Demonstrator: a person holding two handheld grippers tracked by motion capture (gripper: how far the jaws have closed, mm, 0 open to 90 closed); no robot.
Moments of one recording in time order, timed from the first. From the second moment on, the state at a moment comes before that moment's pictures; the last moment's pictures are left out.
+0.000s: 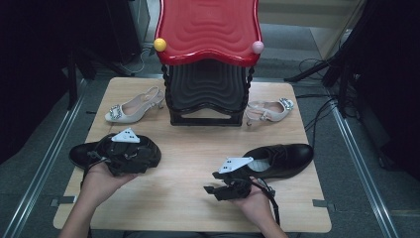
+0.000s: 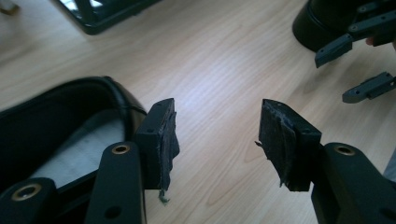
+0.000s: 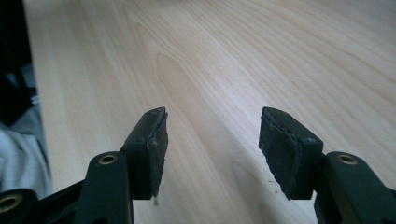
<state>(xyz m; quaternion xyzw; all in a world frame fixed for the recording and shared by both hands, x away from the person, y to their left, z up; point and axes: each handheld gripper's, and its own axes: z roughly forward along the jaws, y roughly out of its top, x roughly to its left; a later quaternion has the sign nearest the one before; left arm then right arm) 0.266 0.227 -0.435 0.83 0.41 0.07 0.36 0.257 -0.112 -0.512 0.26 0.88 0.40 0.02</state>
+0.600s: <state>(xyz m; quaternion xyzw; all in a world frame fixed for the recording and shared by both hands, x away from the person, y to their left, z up) 0.314 0.225 -0.467 0.83 0.48 0.05 0.29 0.254 -0.114 -0.515 0.26 0.89 0.37 0.02</state>
